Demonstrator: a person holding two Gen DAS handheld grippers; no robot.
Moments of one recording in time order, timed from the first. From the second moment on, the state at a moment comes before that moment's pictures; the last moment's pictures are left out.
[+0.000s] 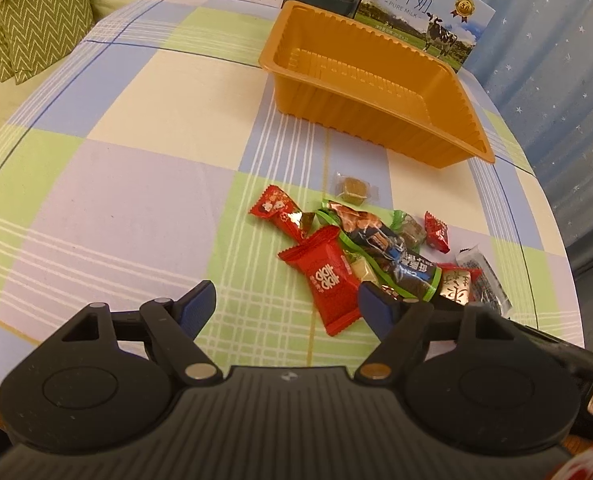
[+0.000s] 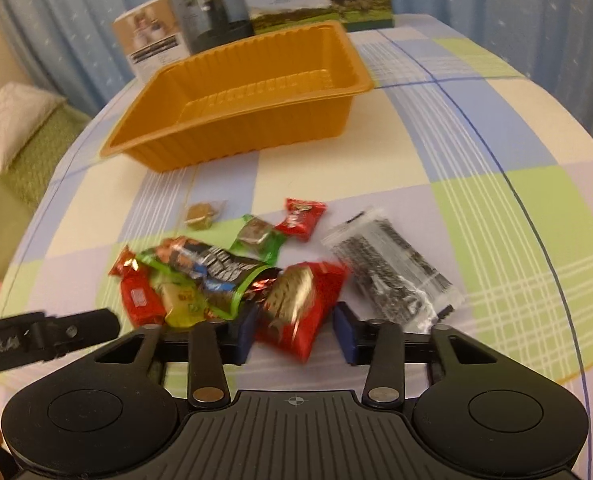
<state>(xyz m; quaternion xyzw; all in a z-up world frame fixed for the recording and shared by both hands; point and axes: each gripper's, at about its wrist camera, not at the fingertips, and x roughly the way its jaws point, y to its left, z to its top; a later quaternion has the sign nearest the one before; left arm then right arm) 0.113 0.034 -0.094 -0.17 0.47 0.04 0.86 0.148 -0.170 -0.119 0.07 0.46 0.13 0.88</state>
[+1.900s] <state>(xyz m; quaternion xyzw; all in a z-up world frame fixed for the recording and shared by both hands) 0.165 0.024 -0.039 -0.09 0.40 -0.01 0.91 0.160 -0.175 -0.049 0.01 0.35 0.15 0.92</state>
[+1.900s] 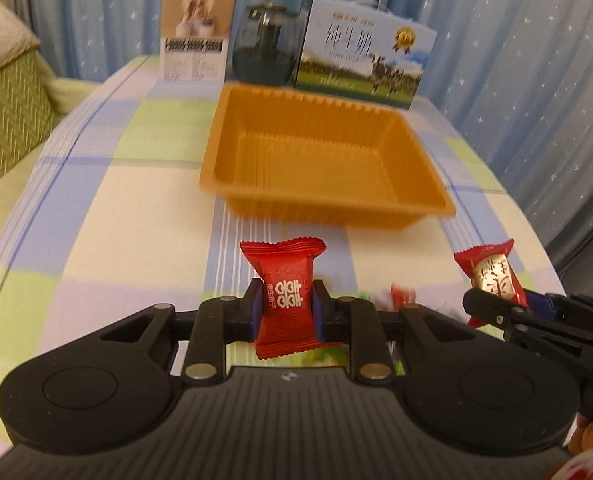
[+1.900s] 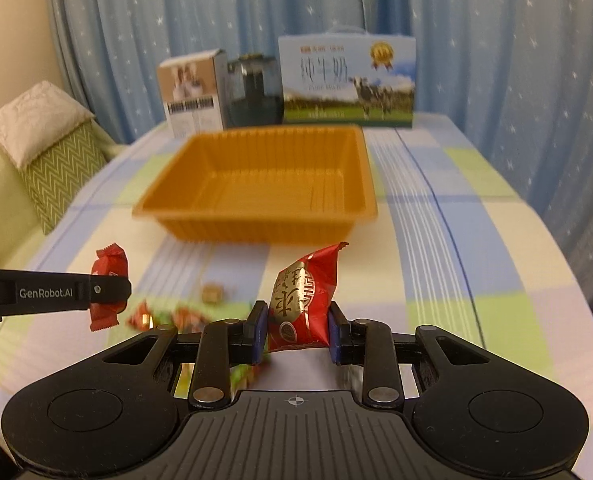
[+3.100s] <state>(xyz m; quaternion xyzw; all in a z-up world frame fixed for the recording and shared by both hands) 0.284 0.070 -0.034 -0.12 0.38 0.00 0.92 0.333 -0.153 -0.054 0.07 0.37 0.17 0.91</state>
